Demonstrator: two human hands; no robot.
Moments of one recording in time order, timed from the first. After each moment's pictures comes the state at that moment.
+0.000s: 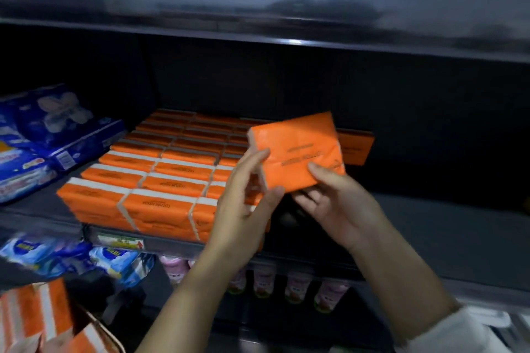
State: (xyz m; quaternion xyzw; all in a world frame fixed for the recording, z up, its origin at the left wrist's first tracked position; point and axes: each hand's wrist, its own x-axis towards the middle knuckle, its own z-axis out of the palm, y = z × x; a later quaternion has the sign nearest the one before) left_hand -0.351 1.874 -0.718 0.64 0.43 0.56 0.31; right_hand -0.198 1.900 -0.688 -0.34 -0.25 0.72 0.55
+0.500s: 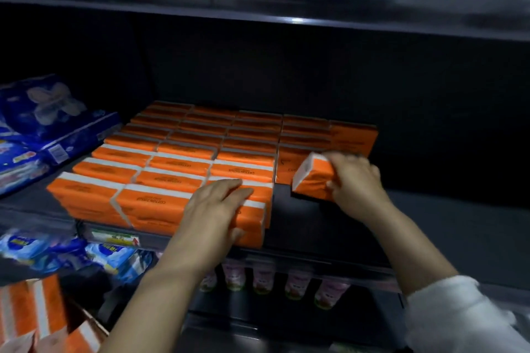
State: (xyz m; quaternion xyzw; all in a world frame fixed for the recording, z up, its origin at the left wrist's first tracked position) left_hand -0.396 1.886 -0.754 0.78 0.58 0.22 0.03; right_hand -0.156 1.944 -0.713 -0.66 -0.74 0.03 0.15
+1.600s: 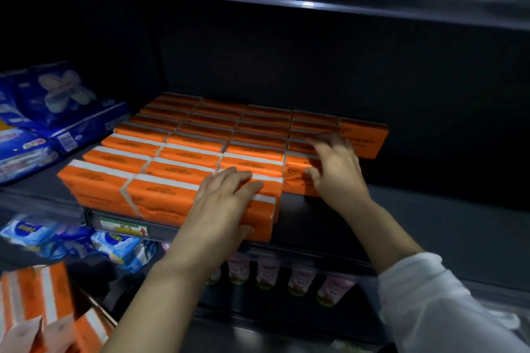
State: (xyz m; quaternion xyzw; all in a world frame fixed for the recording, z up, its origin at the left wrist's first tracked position) left_hand -0.400 1.882 -0.750 0.79 0.57 0.21 -0.01; right_hand -0.200 1.953 -0.717 -0.63 -0.74 0.01 0.21
